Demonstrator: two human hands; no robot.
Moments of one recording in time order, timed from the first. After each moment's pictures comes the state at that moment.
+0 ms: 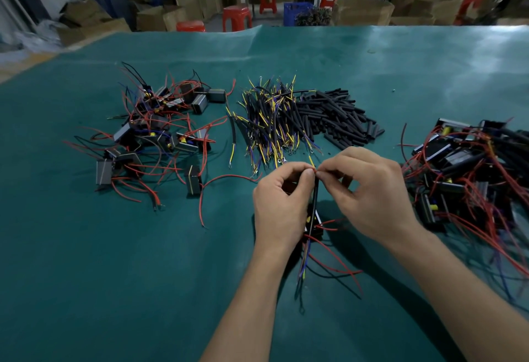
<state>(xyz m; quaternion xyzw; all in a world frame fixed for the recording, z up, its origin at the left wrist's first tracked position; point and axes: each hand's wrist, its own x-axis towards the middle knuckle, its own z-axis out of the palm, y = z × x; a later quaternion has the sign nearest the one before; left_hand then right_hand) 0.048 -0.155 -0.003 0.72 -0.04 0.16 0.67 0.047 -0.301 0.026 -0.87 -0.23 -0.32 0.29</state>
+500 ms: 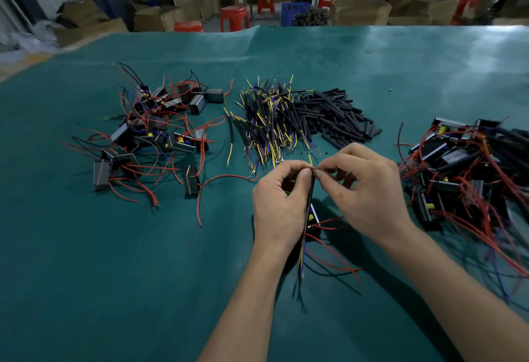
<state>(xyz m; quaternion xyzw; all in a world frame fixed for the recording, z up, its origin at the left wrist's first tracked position) 0.048 -0.156 -0.004 0.72 -0.06 0.16 0.67 0.048 -0.299 0.022 -0.88 -0.17 -0.30 0.33</state>
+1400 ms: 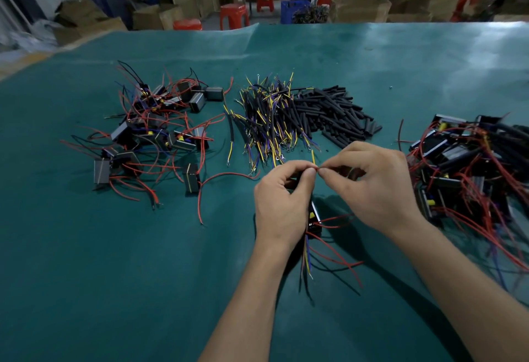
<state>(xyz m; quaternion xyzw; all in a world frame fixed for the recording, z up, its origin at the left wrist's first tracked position) 0.047 -0.157 -0.005 0.72 -0.05 0.15 0.67 0.049 -0.305 0.031 -0.88 -0.16 -0.29 0.34</state>
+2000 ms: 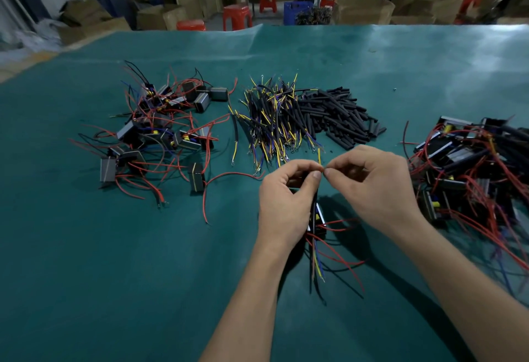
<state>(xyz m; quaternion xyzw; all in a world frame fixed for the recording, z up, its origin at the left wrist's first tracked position) 0.047 -0.153 -0.001 0.70 -0.07 0.12 0.70 0.049 -0.299 0.027 -0.87 -0.10 -0.24 0.41</state>
